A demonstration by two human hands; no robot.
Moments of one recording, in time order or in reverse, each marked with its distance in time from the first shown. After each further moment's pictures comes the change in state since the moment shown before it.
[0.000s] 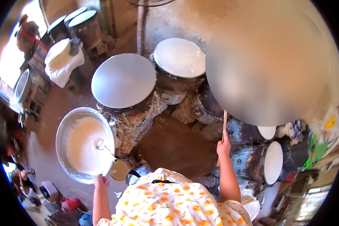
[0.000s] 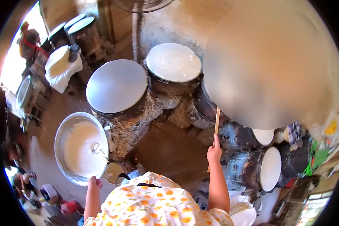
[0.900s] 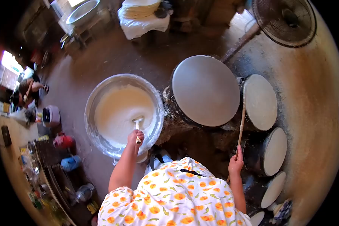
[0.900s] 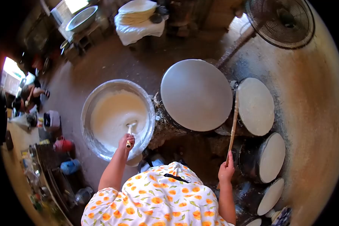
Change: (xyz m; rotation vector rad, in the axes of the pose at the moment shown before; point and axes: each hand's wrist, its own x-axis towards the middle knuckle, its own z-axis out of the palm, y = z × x) left_hand 0.022 0.071 0.131 -1.084 -0.607 -0.326; right_hand 0.043 -0.194 0.114 0.108 -0.385 -0.440
